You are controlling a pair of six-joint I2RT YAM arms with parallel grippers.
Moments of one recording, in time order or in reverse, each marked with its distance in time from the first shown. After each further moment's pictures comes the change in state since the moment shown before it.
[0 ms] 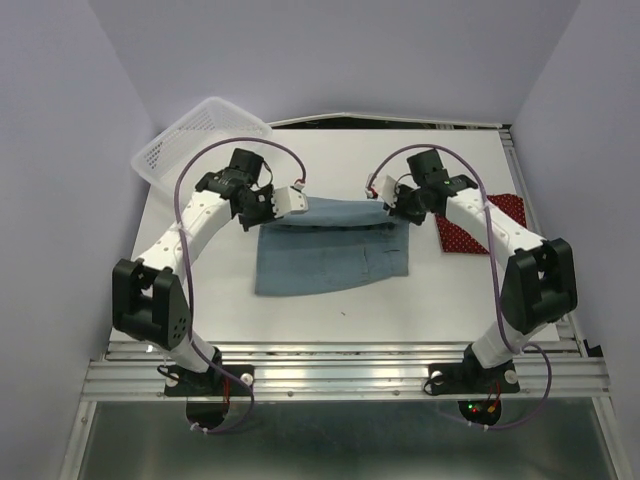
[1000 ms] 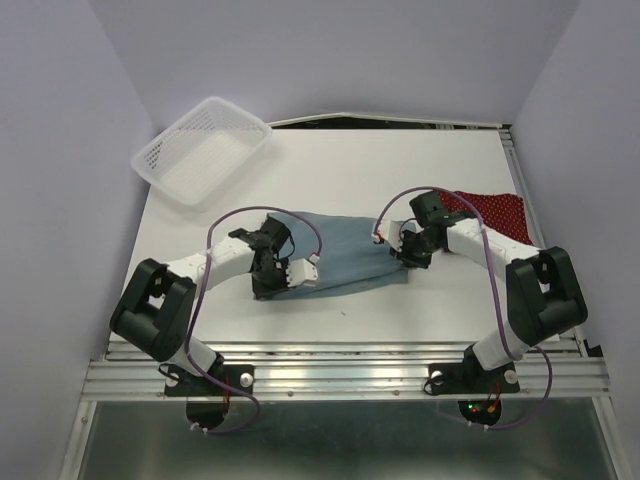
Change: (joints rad) left arm -0.218 -0.074 -0.500 0.078 0.033 -0.186; right arm 0.000 -0.099 -0.356 0.016 -0.091 -0.038
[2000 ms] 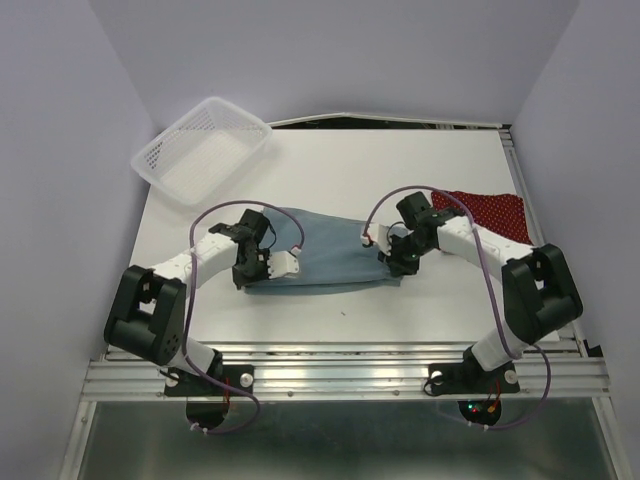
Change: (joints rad) left arm 0.158 -0.065 0.015 -0.043 -0.137 0.153; right arm 0.085 0.019 0.061 -0.106 -0.087 0.078
